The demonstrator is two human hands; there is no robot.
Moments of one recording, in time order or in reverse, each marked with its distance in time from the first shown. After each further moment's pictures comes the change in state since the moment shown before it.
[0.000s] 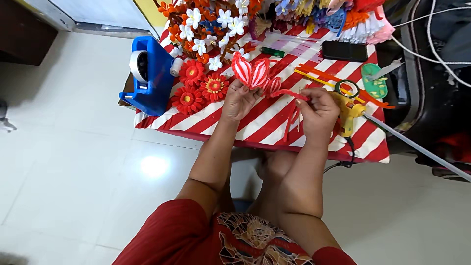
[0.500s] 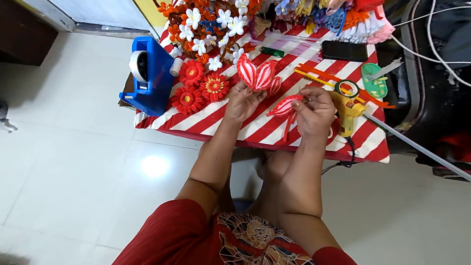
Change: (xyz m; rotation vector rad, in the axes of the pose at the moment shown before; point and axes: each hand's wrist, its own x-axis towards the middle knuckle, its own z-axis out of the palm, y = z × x) left_hand -0.003 -0.009 0.001 -0.023 0.024 -0.039; right_hand 0.000 -0.004 0.012 0.485 -0.027 0.077
